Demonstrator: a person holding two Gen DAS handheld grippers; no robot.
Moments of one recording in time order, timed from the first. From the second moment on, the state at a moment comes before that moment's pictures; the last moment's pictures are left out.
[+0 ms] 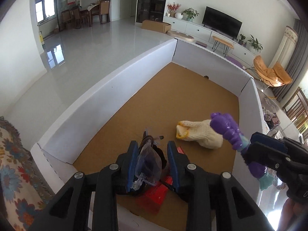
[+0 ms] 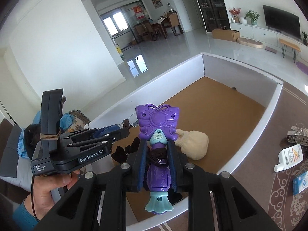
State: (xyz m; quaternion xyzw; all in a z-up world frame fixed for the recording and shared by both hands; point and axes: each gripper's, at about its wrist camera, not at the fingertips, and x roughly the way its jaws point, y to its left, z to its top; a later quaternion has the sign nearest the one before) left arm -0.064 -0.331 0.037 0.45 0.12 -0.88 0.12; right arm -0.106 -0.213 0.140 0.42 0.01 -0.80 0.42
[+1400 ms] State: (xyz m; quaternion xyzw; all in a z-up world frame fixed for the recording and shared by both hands) left arm -0.071 -0.041 -0.042 0.47 0.02 -0.88 -0.08; right arm -0.059 0.082 0.010 0.45 0.03 -0.89 0.12
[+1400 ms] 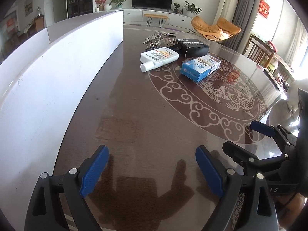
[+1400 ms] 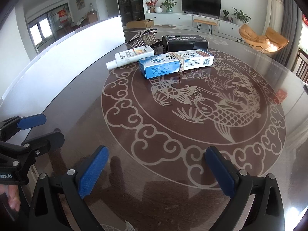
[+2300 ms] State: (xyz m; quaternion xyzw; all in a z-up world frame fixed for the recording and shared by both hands) left arm -0.081 -0.044 -0.054 0.45 -0.01 -0.89 -0.02; right arm -0.059 0.073 0.007 0.45 0.06 -0.88 0.11
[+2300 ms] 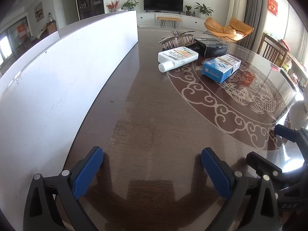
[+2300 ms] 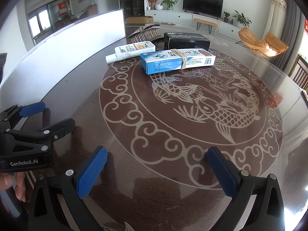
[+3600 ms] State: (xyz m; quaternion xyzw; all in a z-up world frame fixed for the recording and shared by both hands) left arm -0.082 -0.042 -0.055 0.45 -0.01 -0.89 -0.02; right arm -0.248 0.050 0.016 0.49 -0.04 -0.87 -0.01
